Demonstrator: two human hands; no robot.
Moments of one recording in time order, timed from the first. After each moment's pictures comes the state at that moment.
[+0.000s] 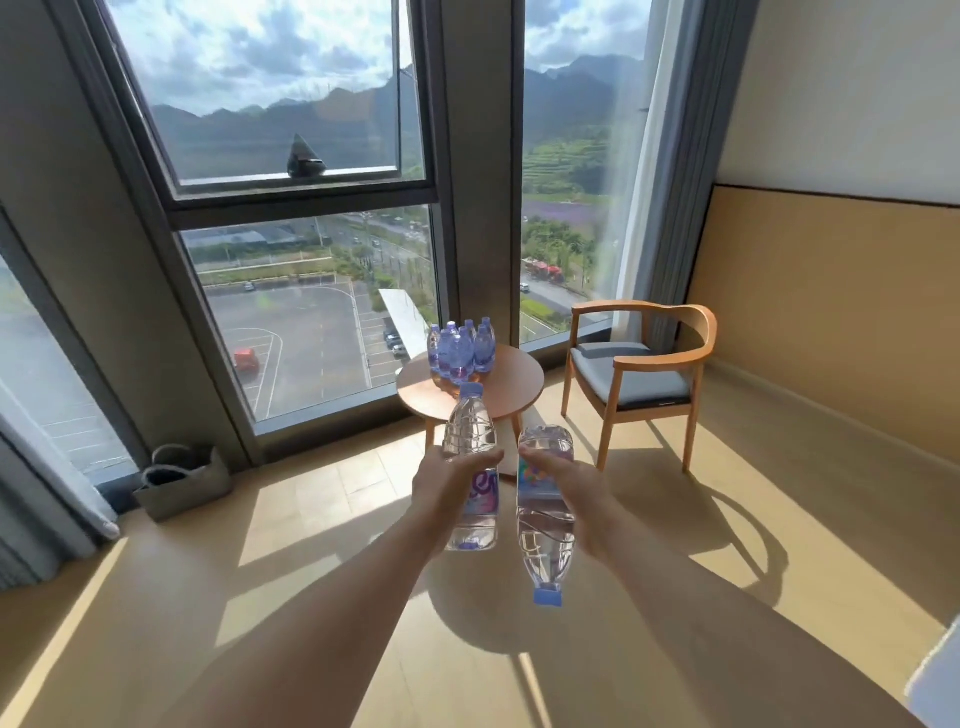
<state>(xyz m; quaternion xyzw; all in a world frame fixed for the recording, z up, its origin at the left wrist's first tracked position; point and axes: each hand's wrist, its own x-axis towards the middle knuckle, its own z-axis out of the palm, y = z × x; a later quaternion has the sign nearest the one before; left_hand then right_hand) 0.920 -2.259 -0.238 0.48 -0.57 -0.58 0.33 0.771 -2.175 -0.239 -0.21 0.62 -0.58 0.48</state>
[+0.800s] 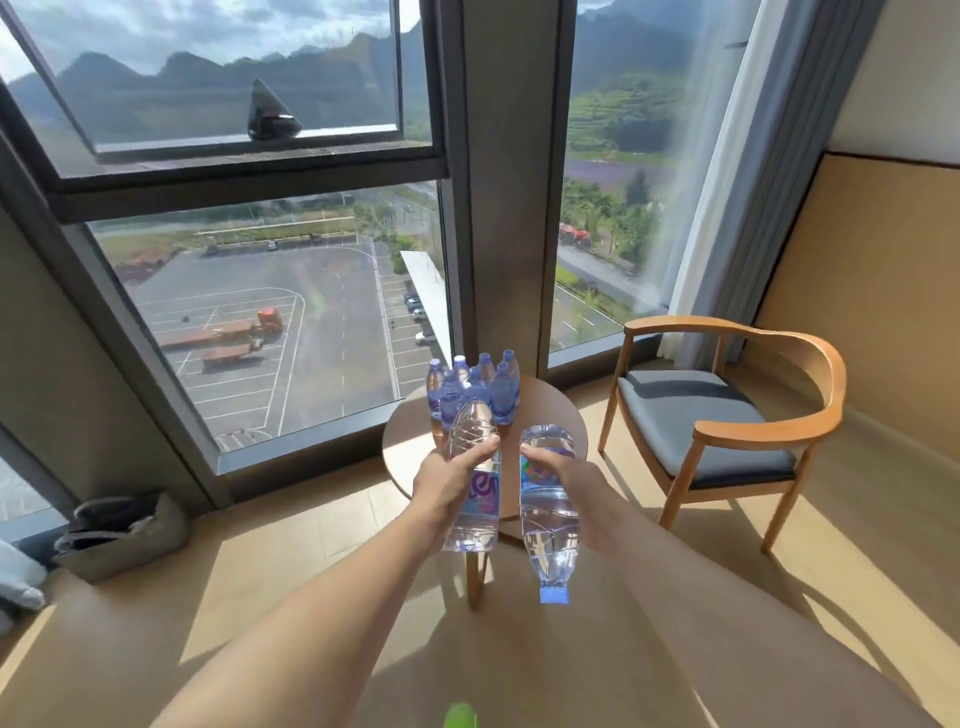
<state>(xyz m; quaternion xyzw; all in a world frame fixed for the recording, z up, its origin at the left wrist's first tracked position) 0.707 -2.708 -0.279 0.48 -0.52 -0.63 0.32 0.547 -2.631 -0.274 -0.21 0.64 -0.52 0.53</state>
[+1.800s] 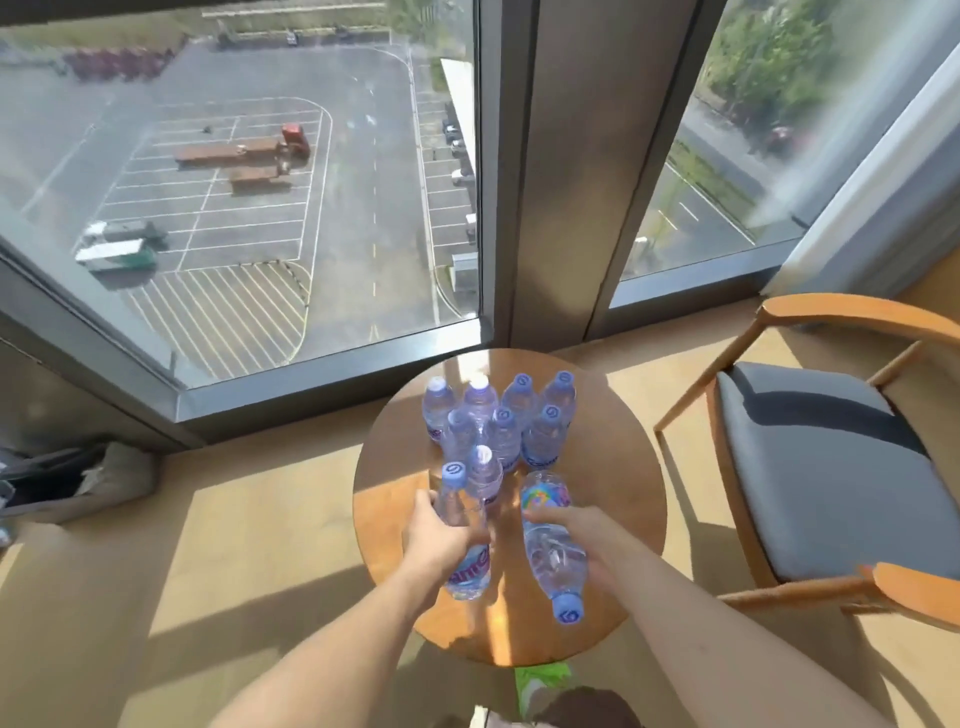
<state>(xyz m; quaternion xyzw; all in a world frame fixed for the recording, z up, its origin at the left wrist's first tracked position) 0.582 -3.081 -0.453 0.70 -0.44 -0.54 0.18 0.382 -3.040 -0.428 -0.07 0.66 -0.30 0.68</state>
